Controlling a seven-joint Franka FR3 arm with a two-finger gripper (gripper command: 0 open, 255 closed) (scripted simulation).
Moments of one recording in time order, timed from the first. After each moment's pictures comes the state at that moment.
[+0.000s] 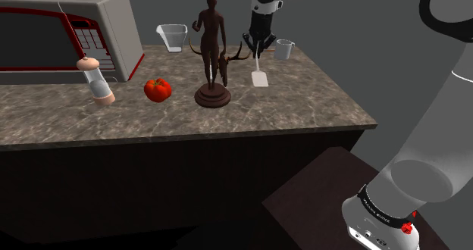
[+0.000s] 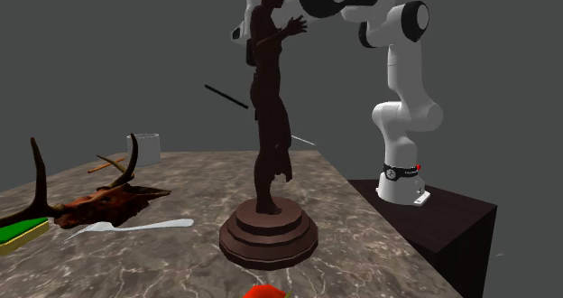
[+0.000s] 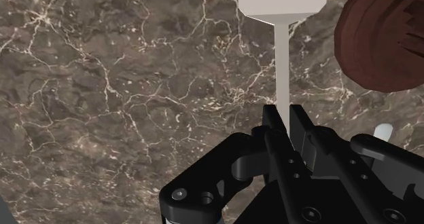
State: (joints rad) arm -0.04 0.15 0.04 -1.67 -0.04 1.88 0.55
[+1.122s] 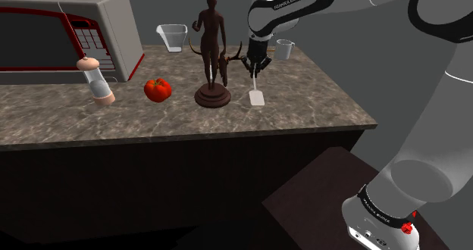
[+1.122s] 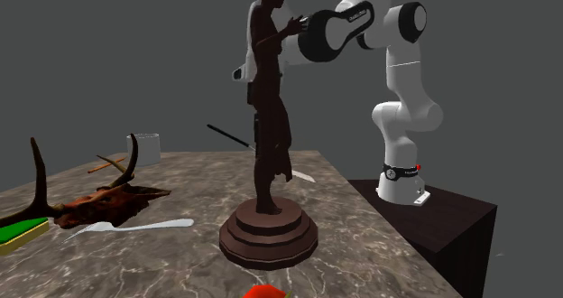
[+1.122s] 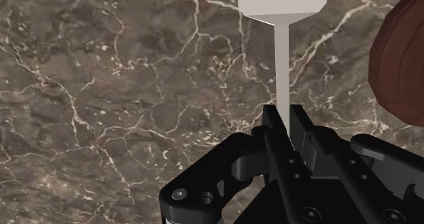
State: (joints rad) arm -0.04 0.19 0.04 -1.85 -0.05 2.10 0.56
